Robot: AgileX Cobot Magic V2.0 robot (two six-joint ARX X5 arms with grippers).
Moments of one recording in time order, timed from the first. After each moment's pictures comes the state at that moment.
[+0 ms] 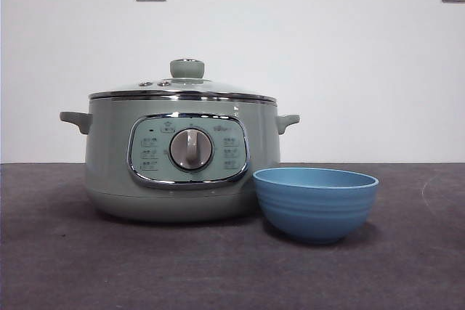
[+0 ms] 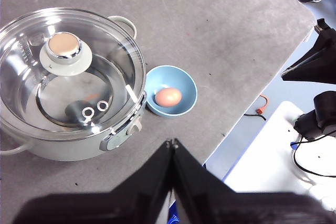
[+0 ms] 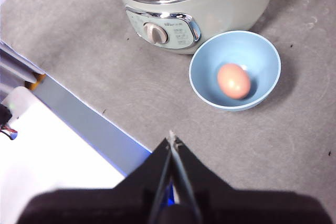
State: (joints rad) left arm -0.46 1.17 1.74 -1.34 0.39 0.07; right arm 0.58 0.67 0.91 -0.95 -0.26 0.14
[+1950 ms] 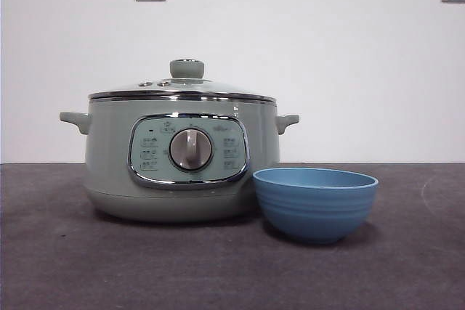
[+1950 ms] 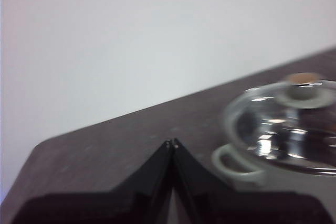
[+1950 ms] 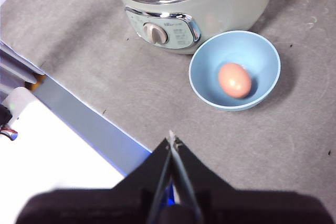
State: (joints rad) left arm 0.08 0.26 0.39 -0.13 0.19 0.19; right arm 0.58 0.67 0.91 -0.95 -0.26 0.14
